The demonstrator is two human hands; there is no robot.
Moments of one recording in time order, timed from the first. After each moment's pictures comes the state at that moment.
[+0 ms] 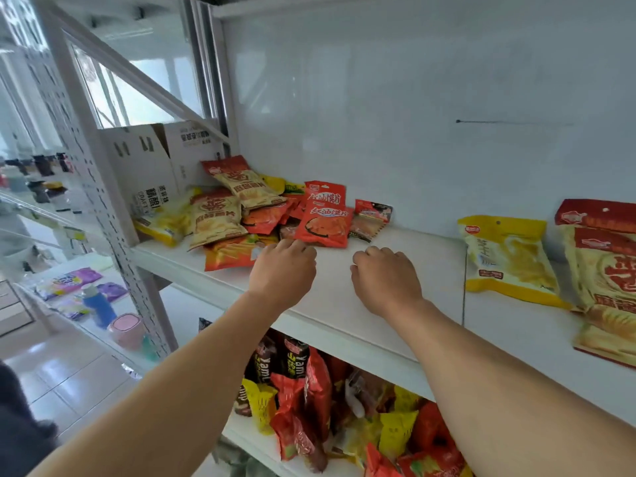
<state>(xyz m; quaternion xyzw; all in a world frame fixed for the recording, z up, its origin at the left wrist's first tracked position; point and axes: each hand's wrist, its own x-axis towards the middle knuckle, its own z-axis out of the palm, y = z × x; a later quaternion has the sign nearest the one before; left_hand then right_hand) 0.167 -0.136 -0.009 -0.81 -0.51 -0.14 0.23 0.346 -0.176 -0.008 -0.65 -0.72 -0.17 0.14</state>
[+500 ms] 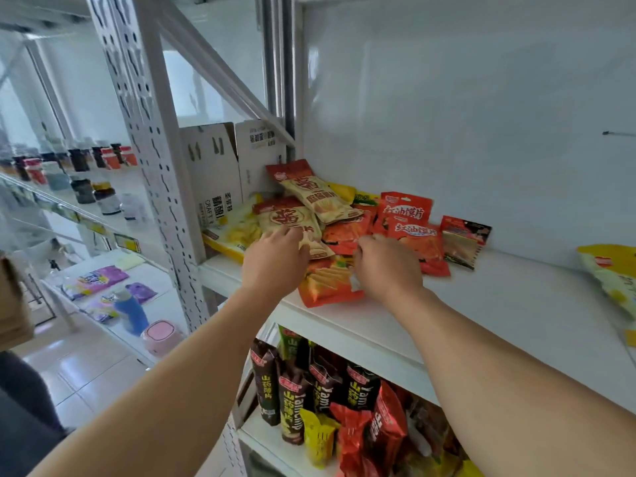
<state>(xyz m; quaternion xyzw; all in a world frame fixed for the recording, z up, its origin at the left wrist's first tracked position) -0.014 -0.021 0.007 -0.75 -0.60 -0.26 0.09 0.169 -0.043 0.009 -0.65 -0.71 -0.17 0.19</state>
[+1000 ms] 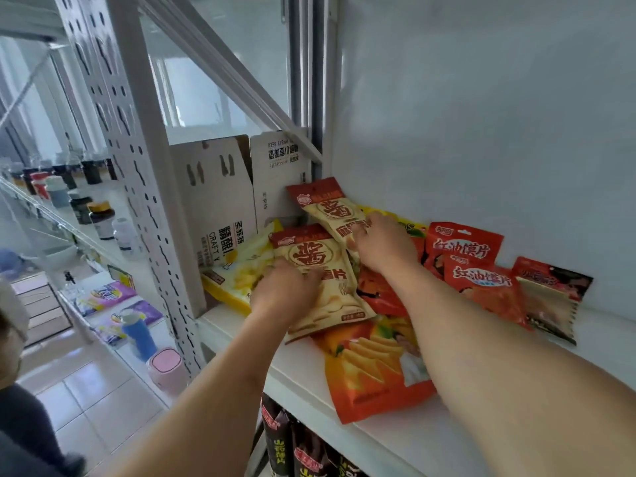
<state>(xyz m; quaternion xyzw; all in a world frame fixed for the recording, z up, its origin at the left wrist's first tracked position) -0.029 0.102 -0.005 -0.59 -0.75 -0.25 -0.18 0.136 0.157 0.027 -0.69 -0.66 0.01 0.30</state>
